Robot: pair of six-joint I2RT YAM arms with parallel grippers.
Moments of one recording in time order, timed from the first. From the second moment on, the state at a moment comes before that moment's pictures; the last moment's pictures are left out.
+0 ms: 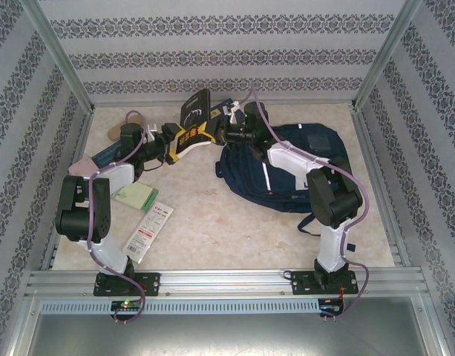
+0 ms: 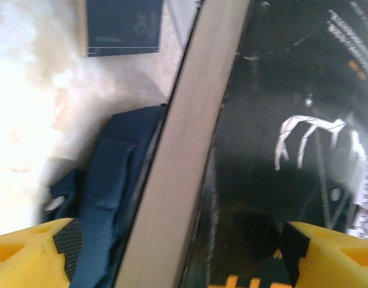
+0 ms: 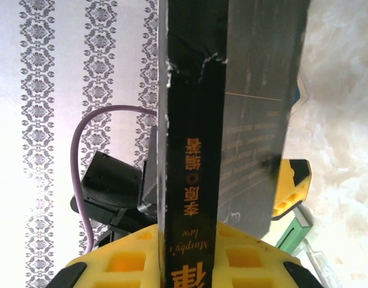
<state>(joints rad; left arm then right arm) -0.02 1.71 0.93 0.42 0.80 -1.37 0.49 1.94 1.40 0.33 -0.81 1.25</state>
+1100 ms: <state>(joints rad) 0.02 1.51 0.94 0.10 0.82 -1.15 0.41 1.77 1.33 -0.22 -0.63 0.75</state>
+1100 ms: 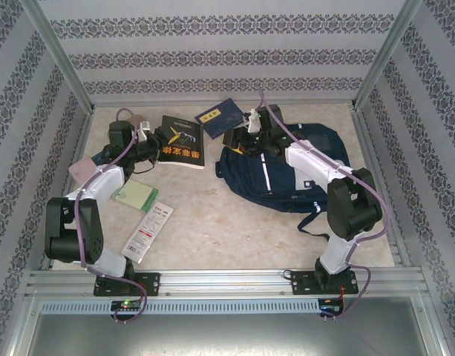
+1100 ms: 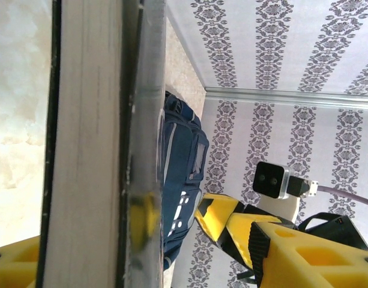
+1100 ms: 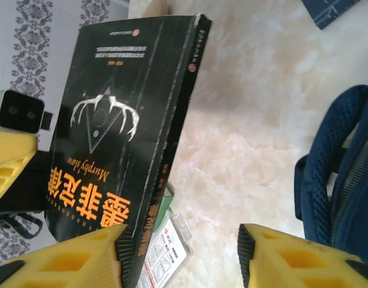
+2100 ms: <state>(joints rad) 0.01 1.46 0.91 0.14 0.85 -1.18 0.55 2.02 1.32 0.49 -0.79 1.38</state>
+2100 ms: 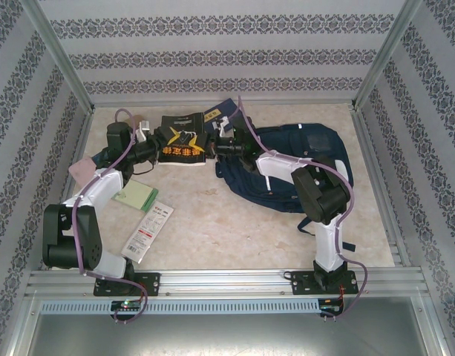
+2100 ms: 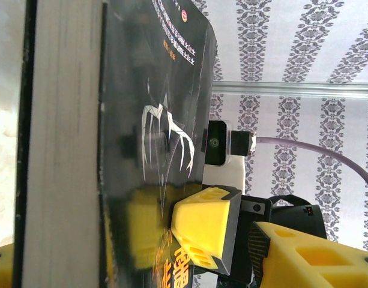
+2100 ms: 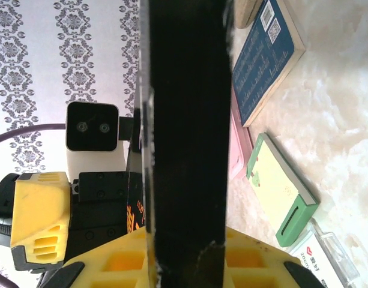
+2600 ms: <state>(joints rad) 0.03 1.46 0.98 0.06 0.88 -1.08 0.47 1.99 1.28 0.46 -0.79 1.36</state>
